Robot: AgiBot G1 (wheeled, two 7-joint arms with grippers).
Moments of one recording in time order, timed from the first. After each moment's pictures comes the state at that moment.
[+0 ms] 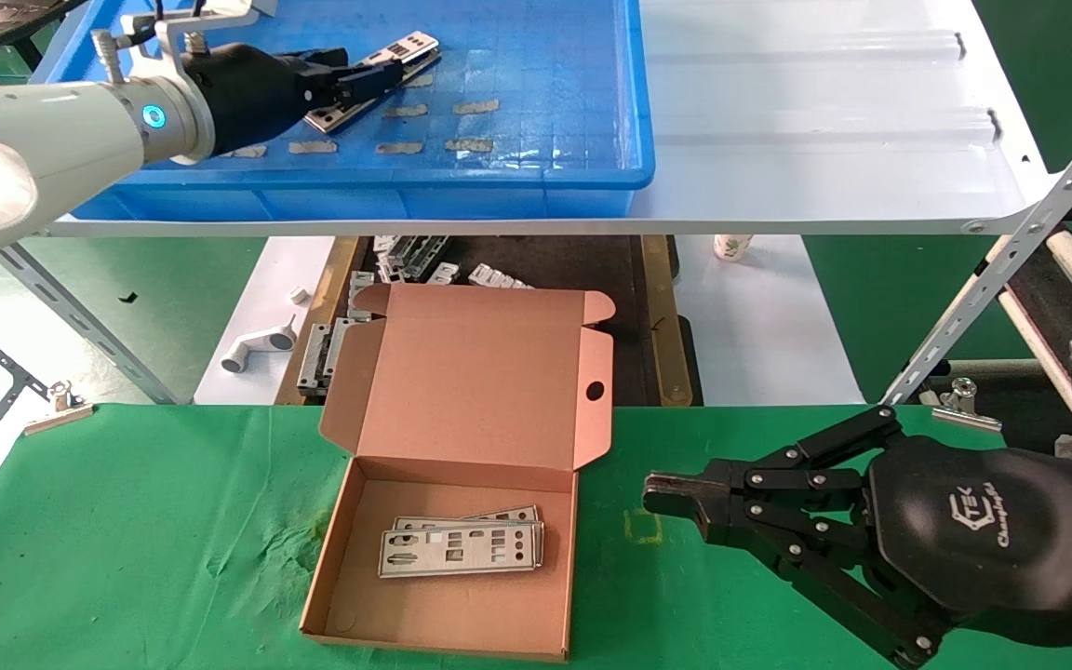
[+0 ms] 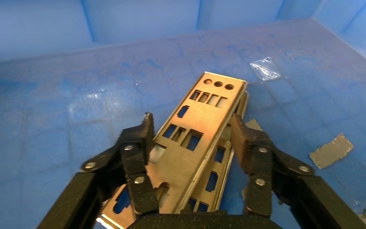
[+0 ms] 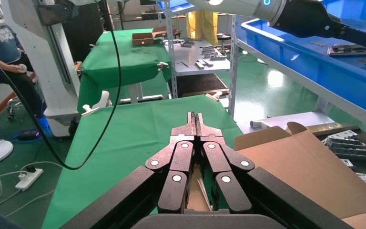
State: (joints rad) left arm -1.92 1.27 0.48 0.00 1.28 0.67 -0.10; right arm 1.10 -0.57 -0.39 1.27 -0.66 -1.45 0.13
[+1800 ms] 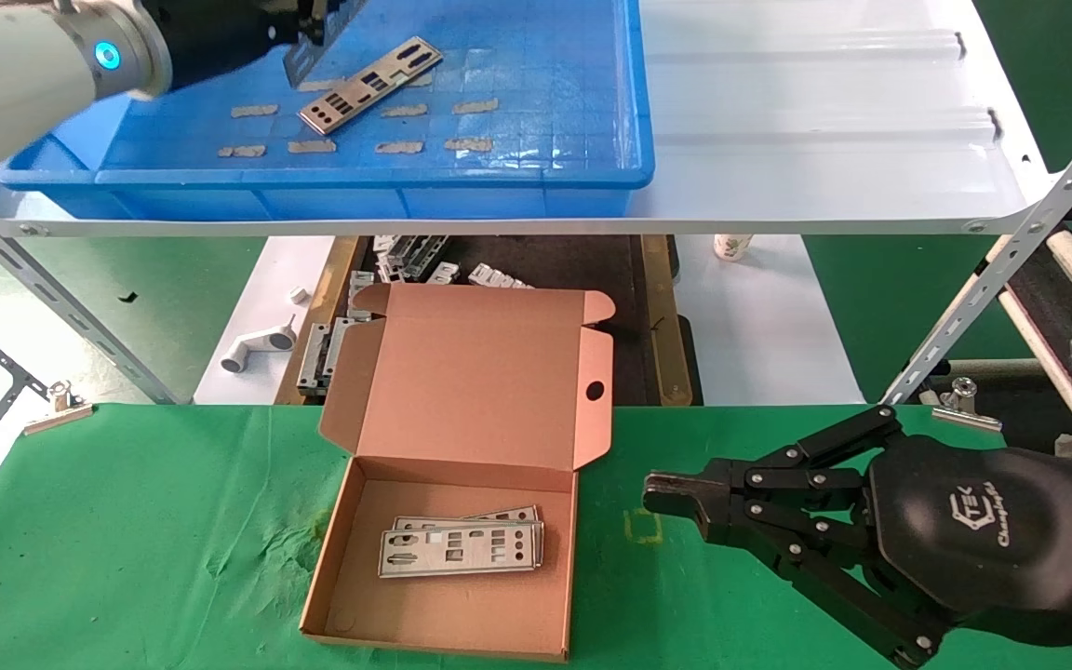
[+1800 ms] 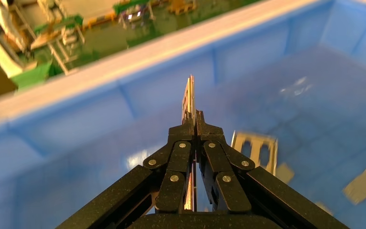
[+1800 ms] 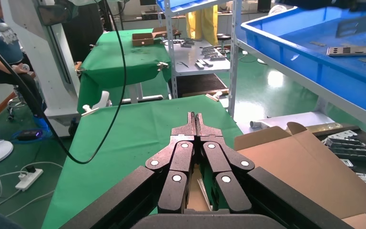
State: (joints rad) left arm -1.98 1.23 0.47 -0.06 1.27 0.69 0.11; right arm 1.10 -0.57 -0.39 1.27 -0.66 -1.45 0.13
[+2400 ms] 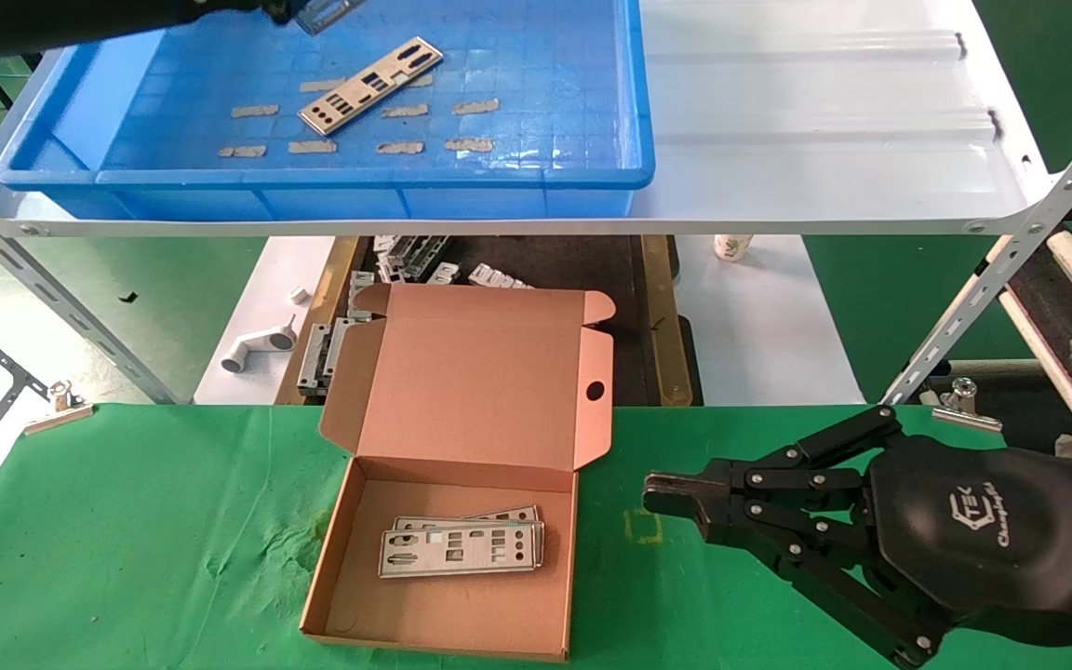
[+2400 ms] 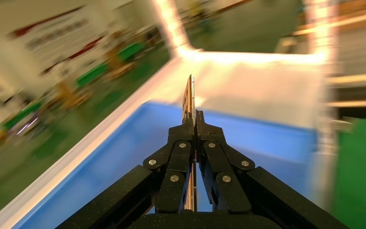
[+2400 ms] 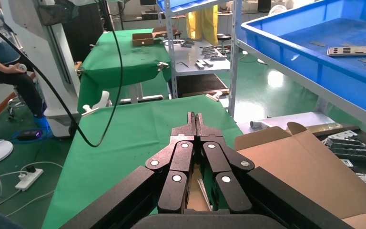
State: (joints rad) left arm -2.01 1.04 0.44 -0.19 1.18 1.37 0.32; right arm 1.10 -0.57 -0.39 1.27 -0.66 -1.45 0.13
